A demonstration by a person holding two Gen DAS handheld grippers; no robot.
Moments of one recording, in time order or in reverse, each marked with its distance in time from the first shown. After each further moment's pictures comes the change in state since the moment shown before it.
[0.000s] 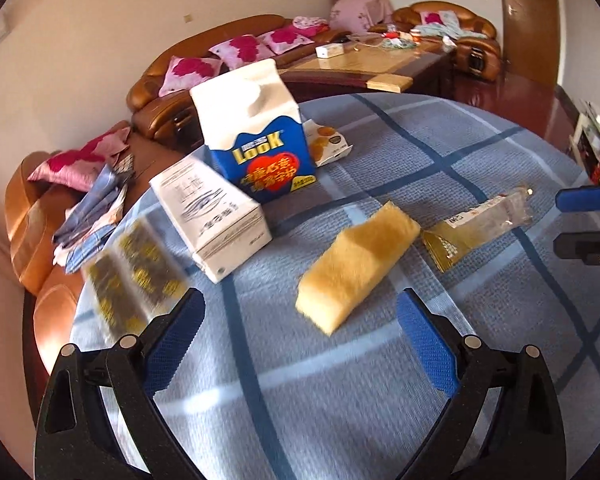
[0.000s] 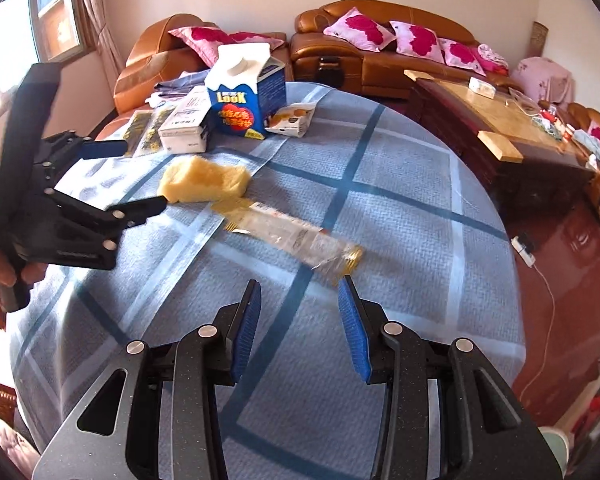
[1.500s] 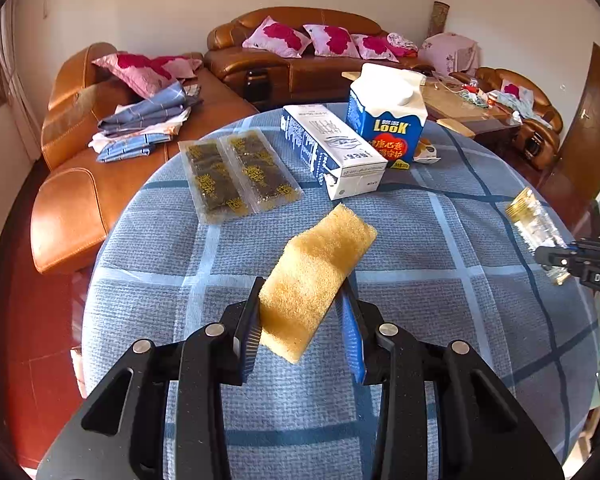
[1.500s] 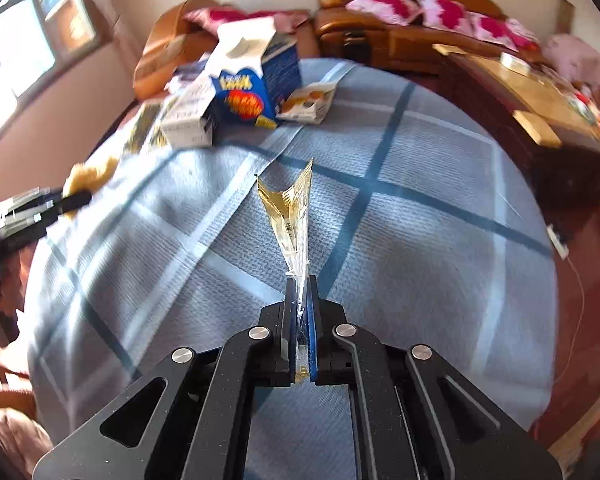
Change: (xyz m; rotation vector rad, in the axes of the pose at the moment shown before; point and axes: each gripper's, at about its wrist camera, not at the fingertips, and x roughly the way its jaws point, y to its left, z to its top) left arm -0.057 0.070 -0.068 -0.432 0.011 0.022; right arm 0.022 -0.008 0.018 0.056 0.064 0.096
